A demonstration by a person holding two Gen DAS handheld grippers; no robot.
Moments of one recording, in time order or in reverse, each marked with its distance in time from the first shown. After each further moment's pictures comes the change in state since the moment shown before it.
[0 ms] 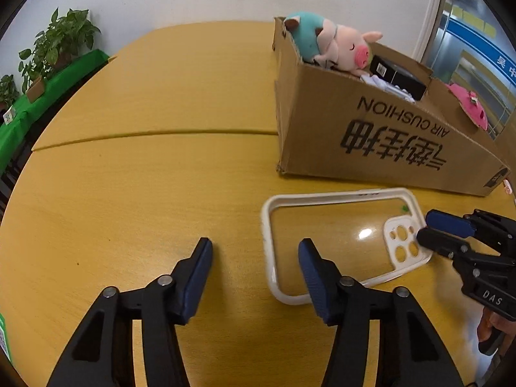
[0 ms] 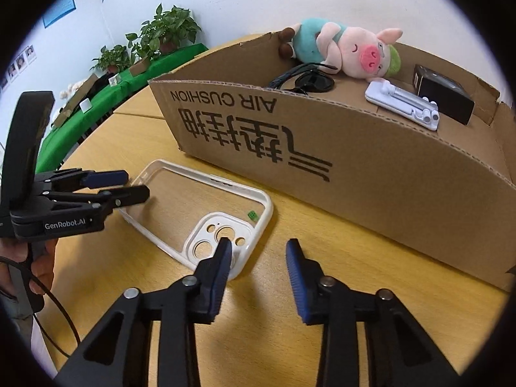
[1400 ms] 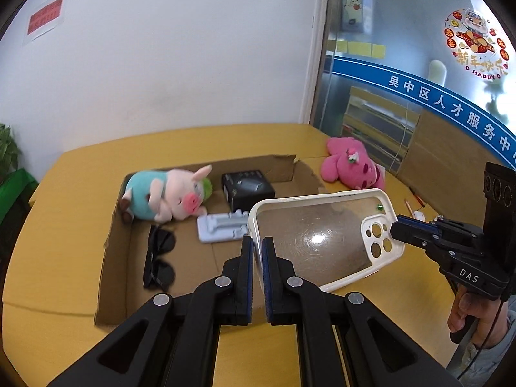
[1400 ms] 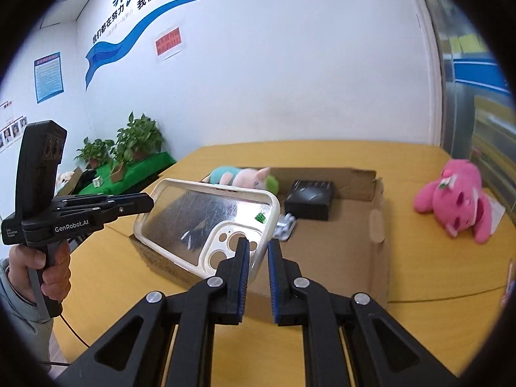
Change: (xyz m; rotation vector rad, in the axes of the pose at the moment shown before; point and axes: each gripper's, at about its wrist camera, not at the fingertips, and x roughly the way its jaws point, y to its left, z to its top) left arm -0.136 -0.179 0.127 0.263 -0.327 -0.317; right arm -0.225 -0.125 0.017 0.122 -0.421 -0.113
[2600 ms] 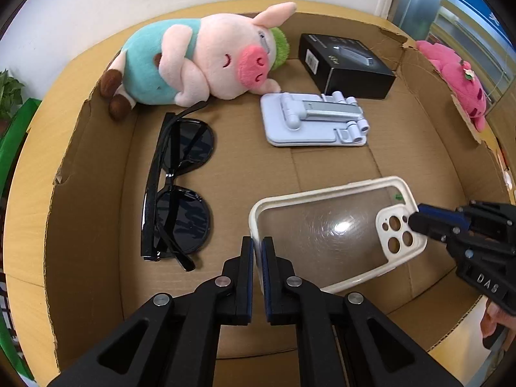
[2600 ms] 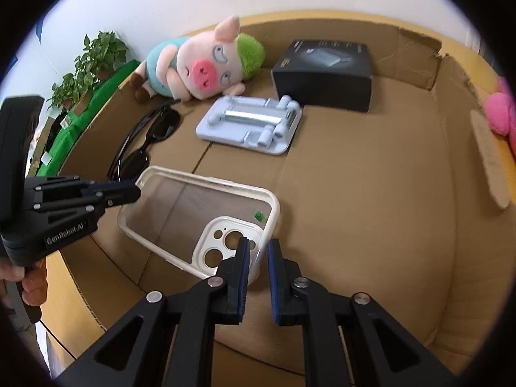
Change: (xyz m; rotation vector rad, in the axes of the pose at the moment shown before) left arm 0.179 0.077 -0.057 -0.090 0.543 0.206; right arm 0.215 -0.033 -0.044 0.091 0.563 0.032
